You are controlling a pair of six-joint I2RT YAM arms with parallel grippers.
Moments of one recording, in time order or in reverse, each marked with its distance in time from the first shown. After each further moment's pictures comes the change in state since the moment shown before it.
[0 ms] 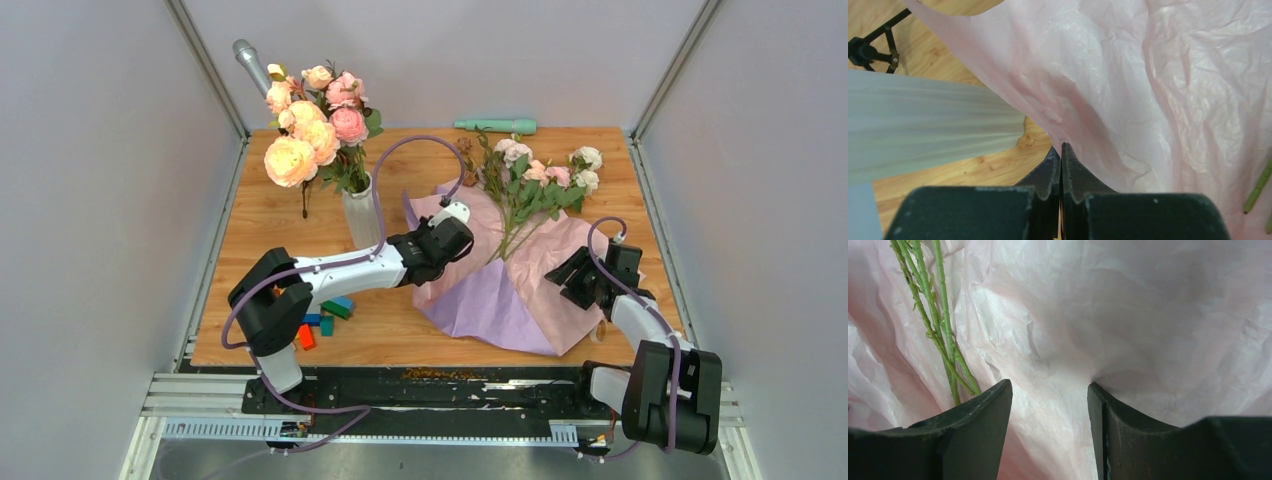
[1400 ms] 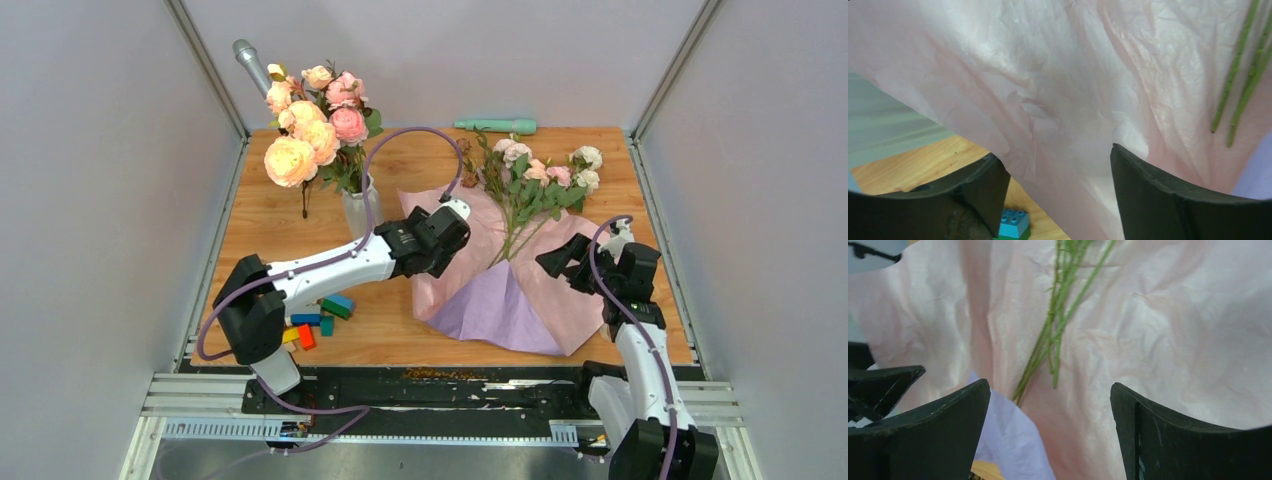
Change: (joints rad) left arm 0.001 -0.055 0.113 -0.299 0.183 -0.033; right arm 0.000 -0.317 0.013 -0.035 -0.180 -0.124
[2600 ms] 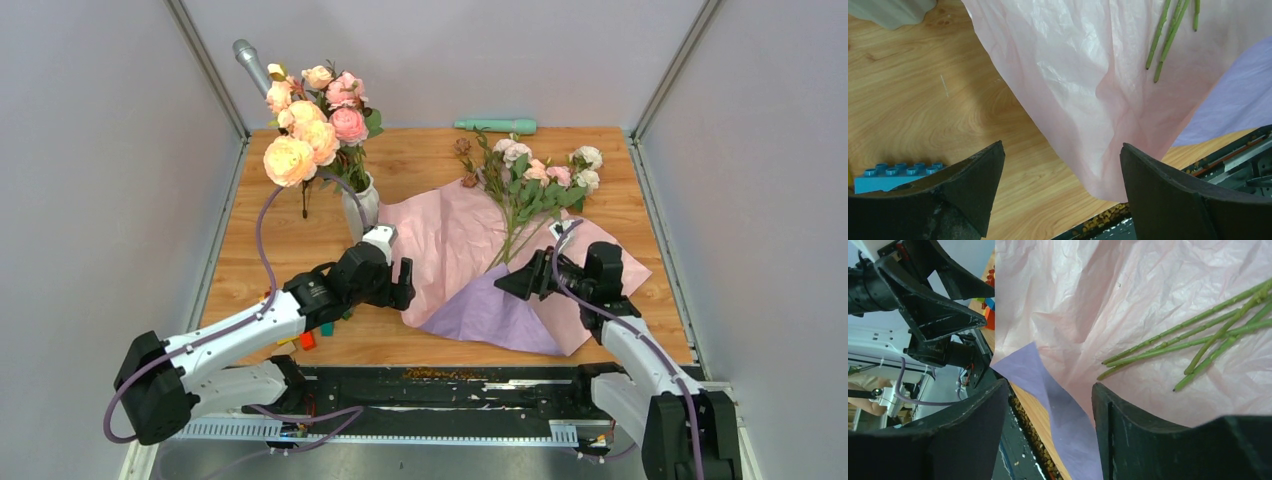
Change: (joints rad) left arm 0.106 -0.617 -0.605 0.248 0.363 -0.324; right arm 0.277 0.120 -0.093 0.386 -0.415 0.014
